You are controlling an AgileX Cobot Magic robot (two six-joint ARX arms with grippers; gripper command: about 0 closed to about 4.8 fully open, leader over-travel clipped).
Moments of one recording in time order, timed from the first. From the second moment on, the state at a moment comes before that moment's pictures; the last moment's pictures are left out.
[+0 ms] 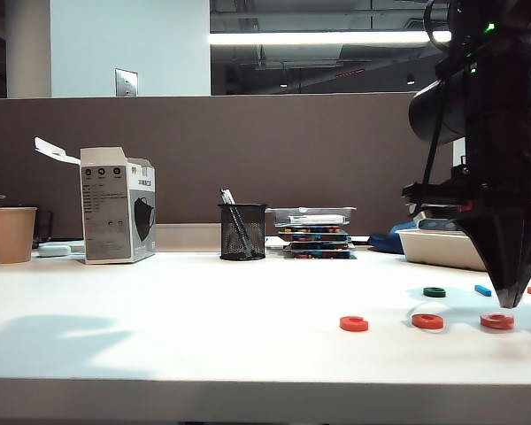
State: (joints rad) left arm -0.91 1.19 1.61 -1.09 -0.25 -0.64; right arm 0.30 1.83 1.31 -1.13 -0.07 0.18
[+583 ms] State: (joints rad) left arm -0.91 1.19 1.61 -1.09 -0.25 -0.64; right arm 0.30 1.79 1.48 -1.11 0.05 0.16
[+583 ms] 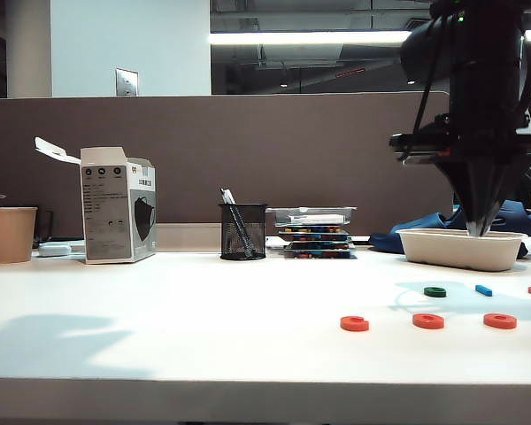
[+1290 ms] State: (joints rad) left arm -0.91 1.19 1.61 -1.09 -0.25 -0.64; right arm 0.17 1.94 1.49 -0.94 0.11 0.16
